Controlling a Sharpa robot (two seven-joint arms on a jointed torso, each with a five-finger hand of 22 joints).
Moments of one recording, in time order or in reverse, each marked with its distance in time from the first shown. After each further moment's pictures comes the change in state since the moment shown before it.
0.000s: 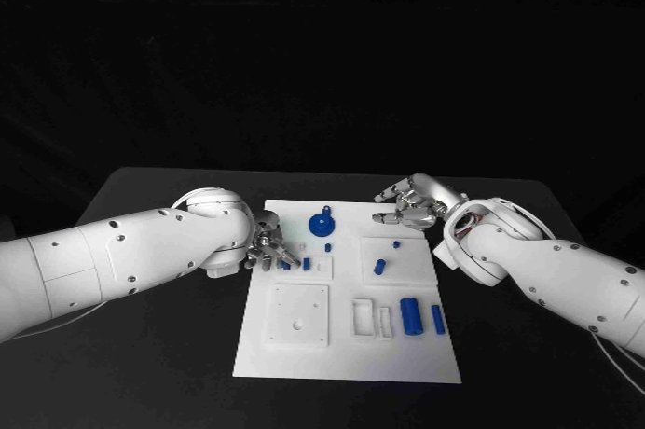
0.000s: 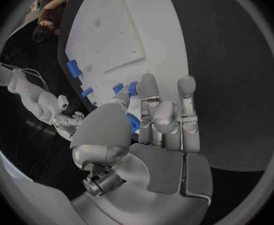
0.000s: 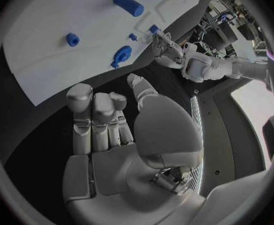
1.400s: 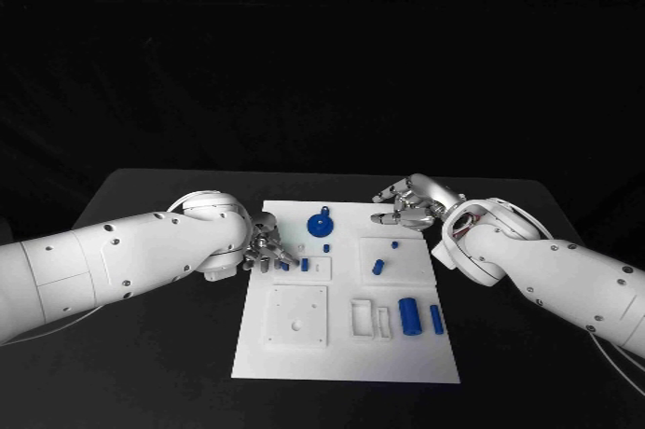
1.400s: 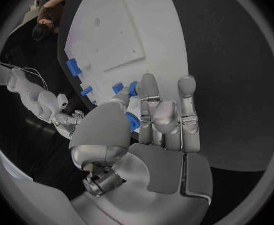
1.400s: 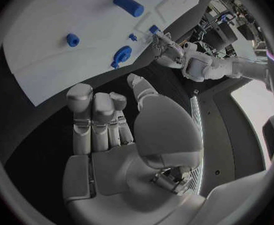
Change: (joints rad) left arm -0.004 -0.013 0.001 0.015 0.001 -0.024 -0.006; left_hand -0.020 -0.051 0.042 0.079 -0.068 0.007 0.007 0.007 0.005 0.000 0.000 0.000 -0.001 0.000 0.000 0.000 0.000 0.000 0.004 -0.004 0.000 0.000; right arm -0.001 0.000 0.000 0.000 0.000 0.000 0.000; right_hand 0.000 0.000 0.000 0.000 0.001 0.000 0.000 0.000 0.000 0.000 0.000 0.000 0.000 0.000 0.000 -0.004 0.000 0.000 0.000 0.000 -0.002 0.000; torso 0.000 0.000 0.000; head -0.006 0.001
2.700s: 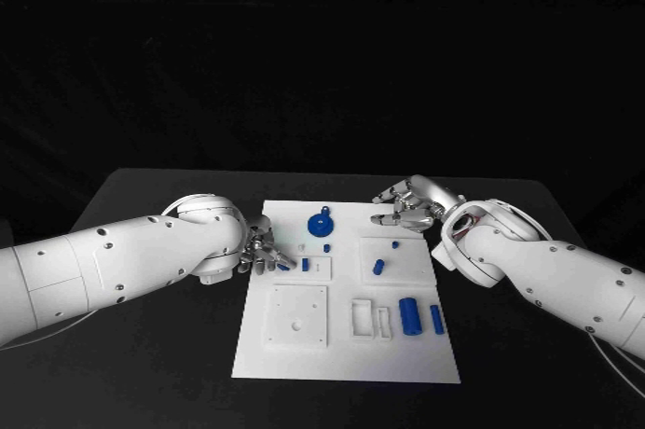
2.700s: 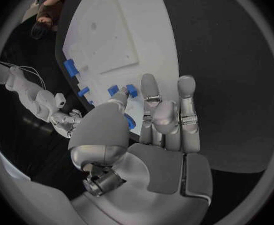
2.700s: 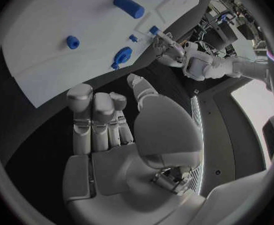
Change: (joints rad) left arm -0.011 -0.022 0.009 0.016 -0.001 -0.012 -0.027; left_hand 0.000 0.016 -0.021 -0.032 0.000 -0.011 0.004 -0.009 0.002 0.000 0.000 0.000 -0.003 0.004 -0.004 -0.004 0.000 0.000 0.000 0.000 0.000 0.000; right arm -0.004 0.003 0.000 -0.003 0.000 0.000 -0.001; right_hand 0.000 0.000 0.000 0.000 0.004 0.000 0.000 0.000 0.000 0.000 0.000 0.000 0.000 0.000 0.000 -0.004 -0.002 0.000 0.000 0.000 -0.002 0.000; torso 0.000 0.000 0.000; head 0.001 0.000
